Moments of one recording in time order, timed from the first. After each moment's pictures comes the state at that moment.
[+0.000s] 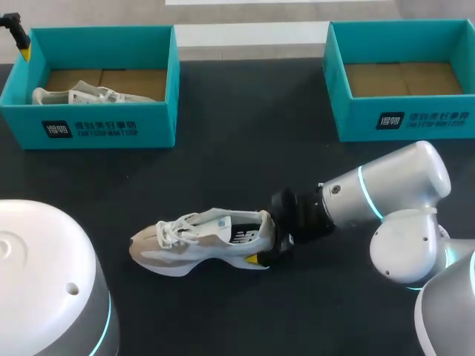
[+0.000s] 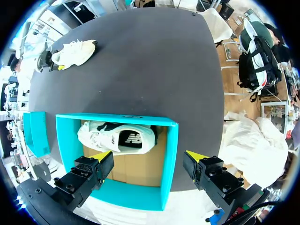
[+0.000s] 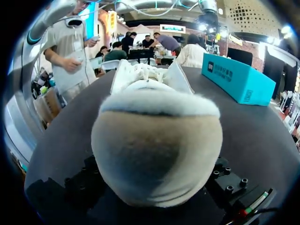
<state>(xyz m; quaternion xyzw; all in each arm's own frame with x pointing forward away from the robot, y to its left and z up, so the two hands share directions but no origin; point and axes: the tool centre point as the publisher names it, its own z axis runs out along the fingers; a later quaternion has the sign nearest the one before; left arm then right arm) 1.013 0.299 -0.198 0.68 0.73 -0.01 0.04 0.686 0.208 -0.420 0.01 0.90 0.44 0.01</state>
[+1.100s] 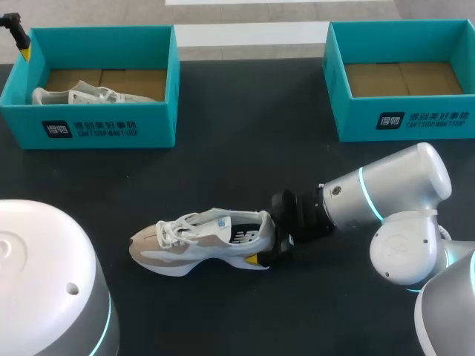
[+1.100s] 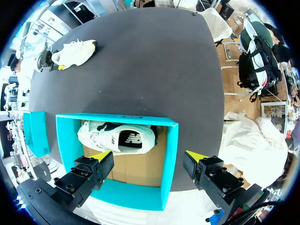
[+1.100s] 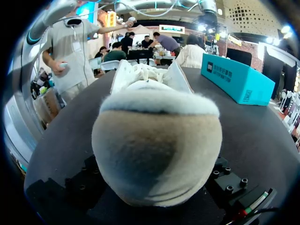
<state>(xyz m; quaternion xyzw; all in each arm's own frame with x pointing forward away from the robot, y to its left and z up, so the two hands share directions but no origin) 1.013 0.299 -0.198 0.68 0.73 -0.01 0.04 0.686 0.208 -0.420 0.02 0.90 0.44 0.01</state>
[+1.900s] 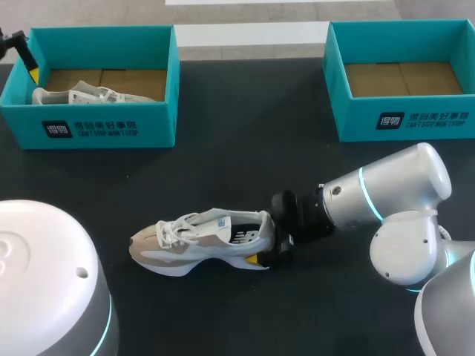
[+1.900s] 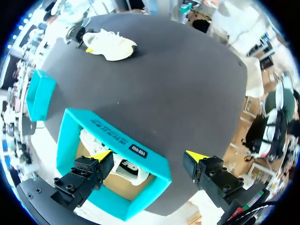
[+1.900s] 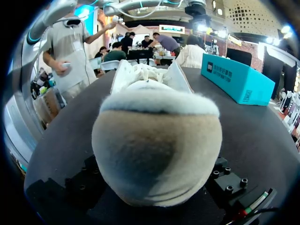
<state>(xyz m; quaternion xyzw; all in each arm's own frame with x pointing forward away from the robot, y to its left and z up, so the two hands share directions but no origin) 0.907 0.258 -0.192 0.48 0.88 -0.03 0.04 0.686 0.208 -0.420 0.02 0.90 0.44 0.01</state>
